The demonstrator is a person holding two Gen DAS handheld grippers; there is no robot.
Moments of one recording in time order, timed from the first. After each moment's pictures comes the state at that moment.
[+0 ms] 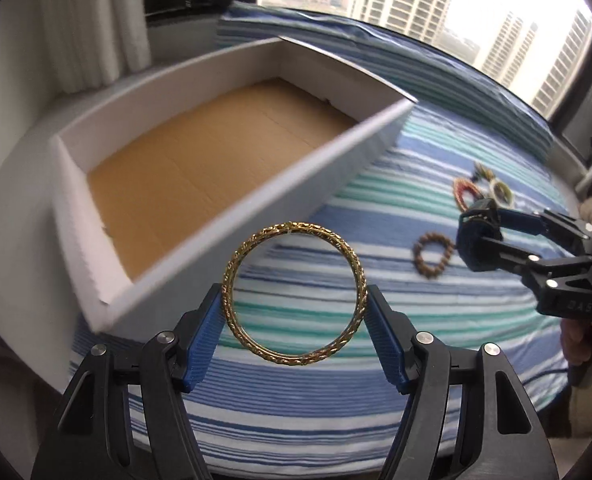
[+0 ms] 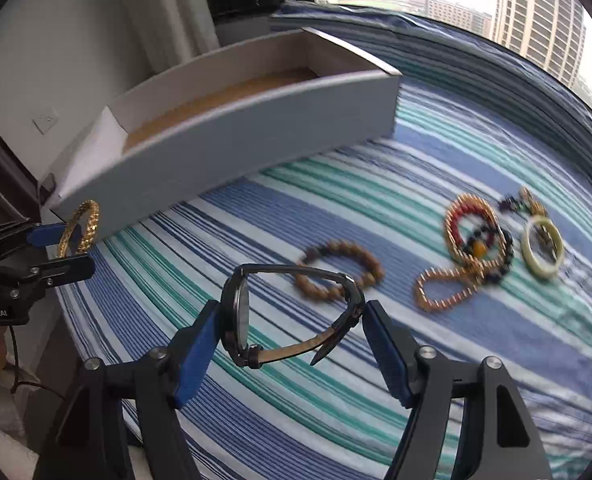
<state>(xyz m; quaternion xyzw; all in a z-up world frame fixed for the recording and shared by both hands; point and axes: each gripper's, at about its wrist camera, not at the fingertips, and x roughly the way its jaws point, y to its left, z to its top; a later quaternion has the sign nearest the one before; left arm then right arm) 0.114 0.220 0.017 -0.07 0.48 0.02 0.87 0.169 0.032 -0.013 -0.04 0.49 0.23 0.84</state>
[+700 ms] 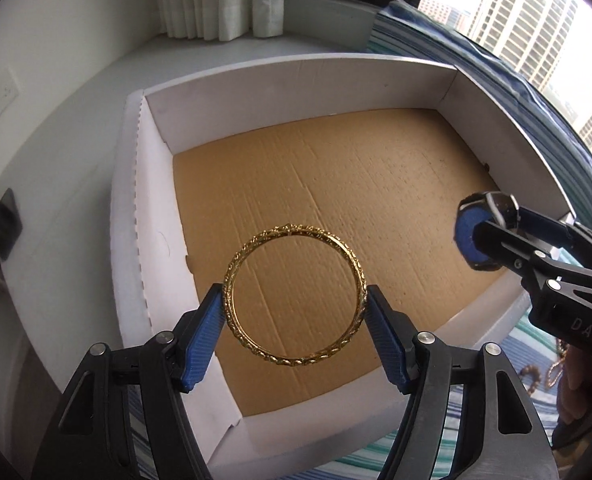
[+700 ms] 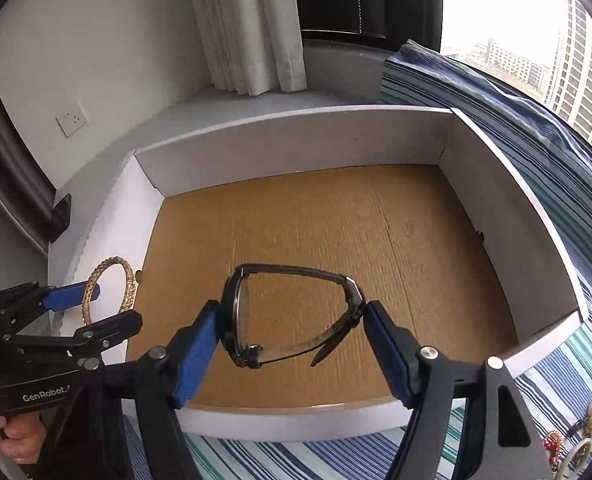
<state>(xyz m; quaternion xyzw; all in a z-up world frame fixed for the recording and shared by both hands) 0.198 0.323 -0.034 -0.15 0.50 0.18 0.83 0.320 0.214 -0.033 -0.09 0.48 0.30 0.82</state>
